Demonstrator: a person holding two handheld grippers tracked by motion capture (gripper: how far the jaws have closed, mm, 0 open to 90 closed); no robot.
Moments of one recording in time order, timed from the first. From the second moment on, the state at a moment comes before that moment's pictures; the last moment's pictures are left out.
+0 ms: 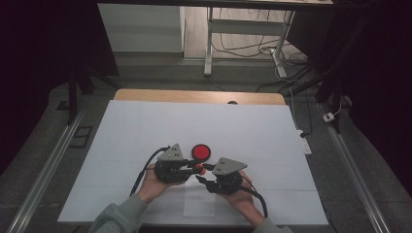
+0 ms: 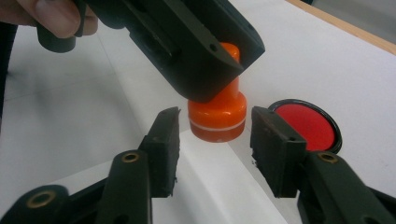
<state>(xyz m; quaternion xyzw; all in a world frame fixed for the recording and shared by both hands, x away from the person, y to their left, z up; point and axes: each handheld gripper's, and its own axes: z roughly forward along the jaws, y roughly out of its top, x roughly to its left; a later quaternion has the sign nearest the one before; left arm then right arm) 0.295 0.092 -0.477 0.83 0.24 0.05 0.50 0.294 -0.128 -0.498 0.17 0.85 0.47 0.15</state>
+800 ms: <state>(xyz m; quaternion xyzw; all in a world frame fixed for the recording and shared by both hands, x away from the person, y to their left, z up) 0.295 0.091 -0.477 0.83 0.24 0.05 0.50 0.294 -0.130 -0.498 0.17 0.86 0.47 0.14</state>
